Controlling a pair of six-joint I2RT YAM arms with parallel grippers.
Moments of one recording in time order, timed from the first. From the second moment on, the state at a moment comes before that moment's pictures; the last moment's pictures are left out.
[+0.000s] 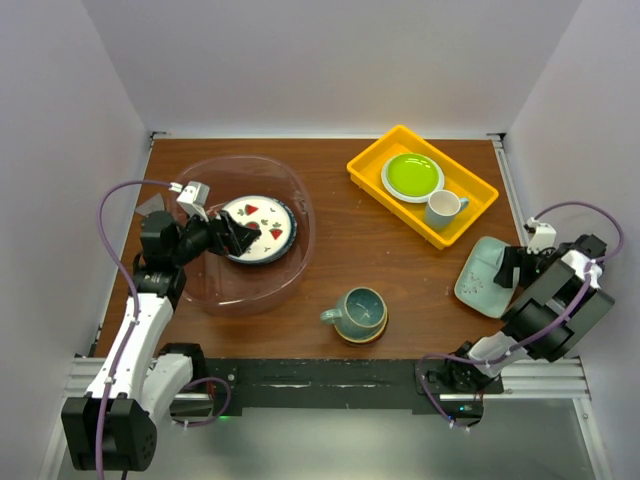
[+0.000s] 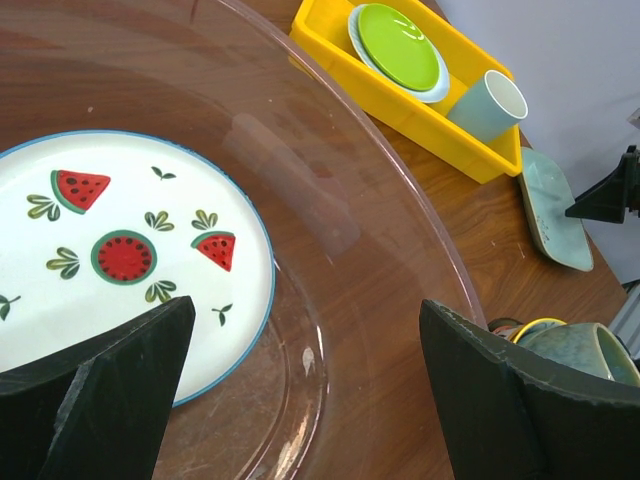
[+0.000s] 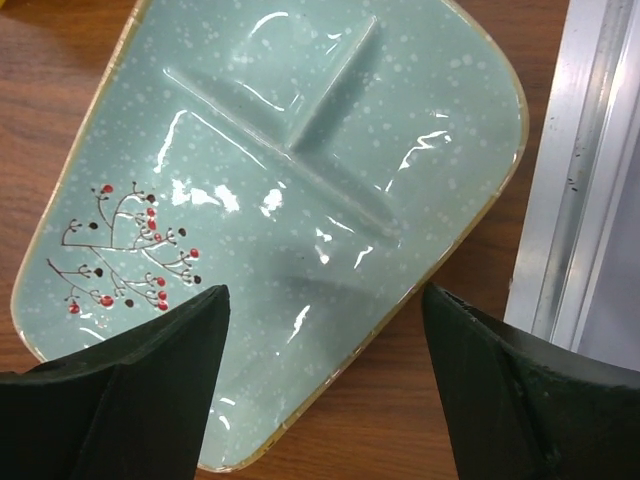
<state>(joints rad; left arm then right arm) -0.01 0.86 0.59 -0.02 0.64 -0.33 -0.85 1.52 0.88 -0.61 -0.53 -0.76</state>
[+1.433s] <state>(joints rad) -0.01 0.87 0.59 -0.02 0.63 -0.33 -1.01 1.42 0.87 -0.69 -0.64 -0.77</state>
